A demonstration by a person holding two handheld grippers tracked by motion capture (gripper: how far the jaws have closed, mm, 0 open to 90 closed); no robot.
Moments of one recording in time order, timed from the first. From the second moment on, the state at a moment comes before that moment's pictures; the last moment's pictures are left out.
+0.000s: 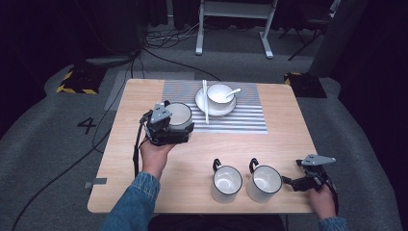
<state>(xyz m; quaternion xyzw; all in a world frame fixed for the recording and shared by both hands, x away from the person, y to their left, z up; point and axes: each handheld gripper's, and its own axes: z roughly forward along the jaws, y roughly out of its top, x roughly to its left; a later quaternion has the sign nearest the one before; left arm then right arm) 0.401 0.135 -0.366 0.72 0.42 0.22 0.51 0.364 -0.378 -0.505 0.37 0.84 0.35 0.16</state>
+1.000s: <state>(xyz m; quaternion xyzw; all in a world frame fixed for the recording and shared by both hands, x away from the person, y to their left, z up) 0.504 0.137 -0.348 0.72 0.43 0.24 0.49 0.366 -0.377 -0.505 0.37 0.84 0.35 0.16</state>
